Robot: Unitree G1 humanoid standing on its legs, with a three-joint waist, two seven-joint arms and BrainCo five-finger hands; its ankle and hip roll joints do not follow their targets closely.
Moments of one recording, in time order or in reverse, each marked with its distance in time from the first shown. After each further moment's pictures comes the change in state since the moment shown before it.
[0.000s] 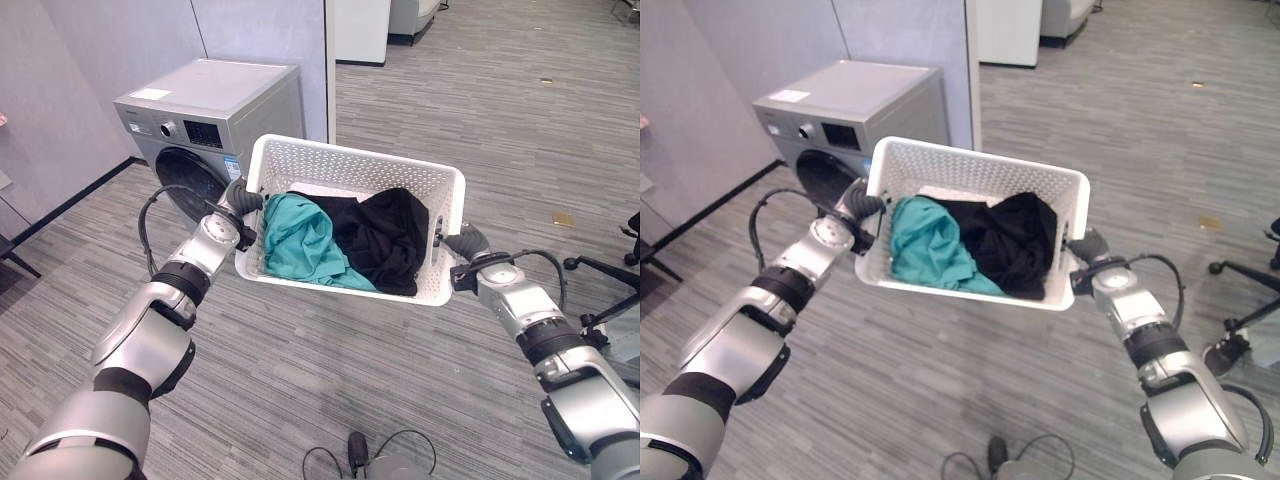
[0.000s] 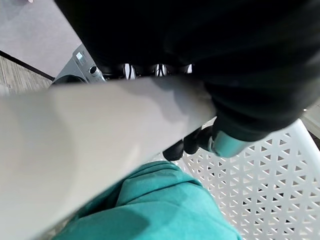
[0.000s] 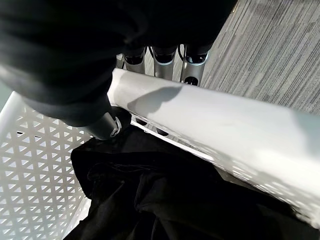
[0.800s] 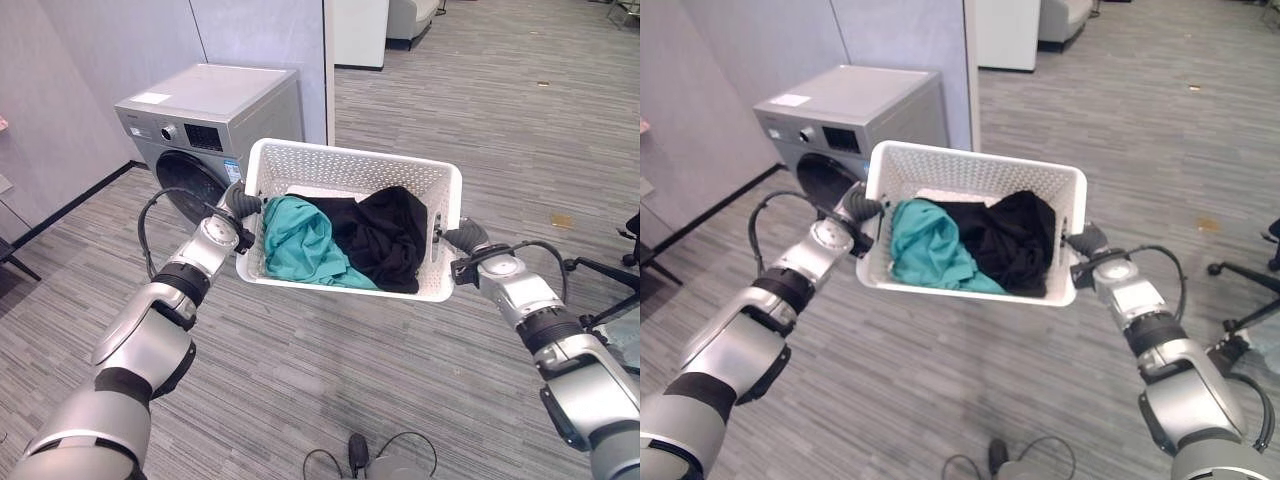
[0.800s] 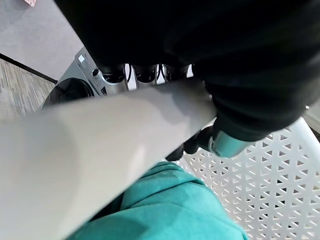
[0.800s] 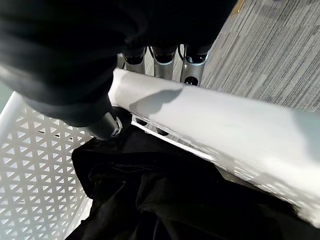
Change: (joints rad) left arm 0.000 -0.002 -0.009 0.025 0.012 0.001 -0.008; right arm -0.050 -0.009 0.026 0.052 -0.003 0.000 0.046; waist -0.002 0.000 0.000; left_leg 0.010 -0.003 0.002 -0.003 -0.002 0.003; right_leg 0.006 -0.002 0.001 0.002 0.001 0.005
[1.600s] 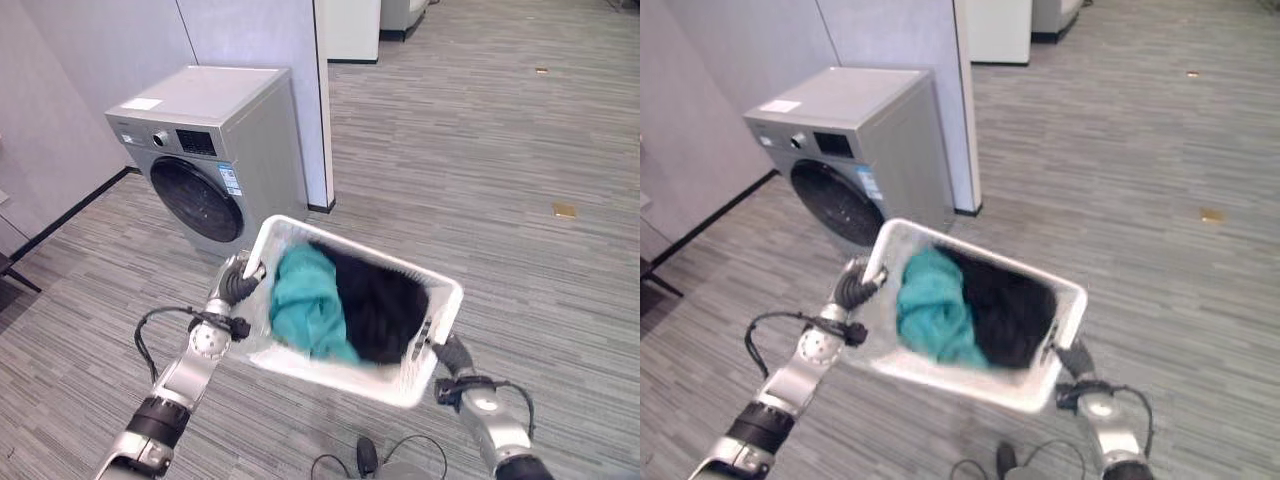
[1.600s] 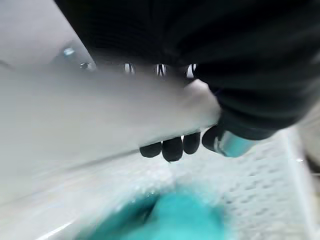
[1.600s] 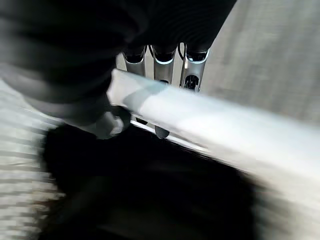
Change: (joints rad) left arm 0.872 -0.022 0.380 -0.746 0.401 -0.044 0.094; right arm 0.769 0.343 -0.294 -0.250 -0.194 -0.191 -0.023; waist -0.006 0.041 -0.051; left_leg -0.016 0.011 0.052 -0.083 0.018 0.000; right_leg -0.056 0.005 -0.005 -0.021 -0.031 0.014
